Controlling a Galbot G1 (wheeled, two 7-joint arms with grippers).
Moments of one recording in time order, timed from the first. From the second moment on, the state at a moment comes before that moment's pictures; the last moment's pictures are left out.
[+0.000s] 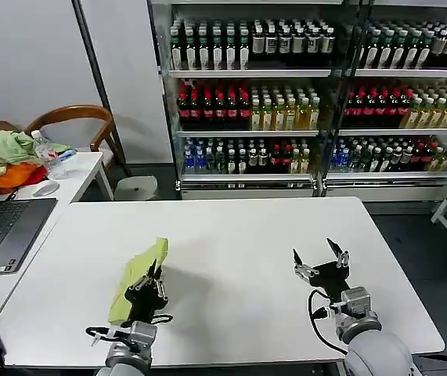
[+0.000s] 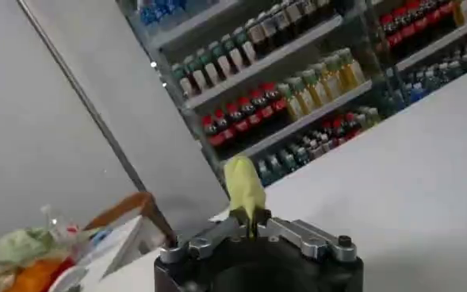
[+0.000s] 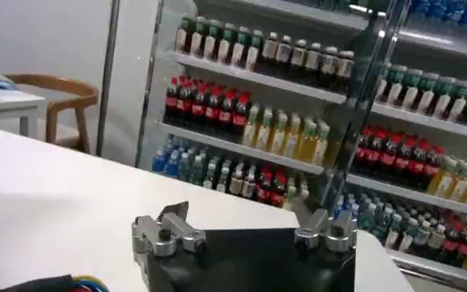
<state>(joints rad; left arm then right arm) 1.43 -1.25 -0.26 -2.18 0.28 0.48 -0.21 -1.32 1.01 0.36 2.16 0.29 -0.43 0.22</state>
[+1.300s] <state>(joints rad) 1.57 -1.06 -0.57 -2.15 0.67 0.41 0.00 -1.33 1.03 0.36 2.15 0.27 -0.42 0.21</state>
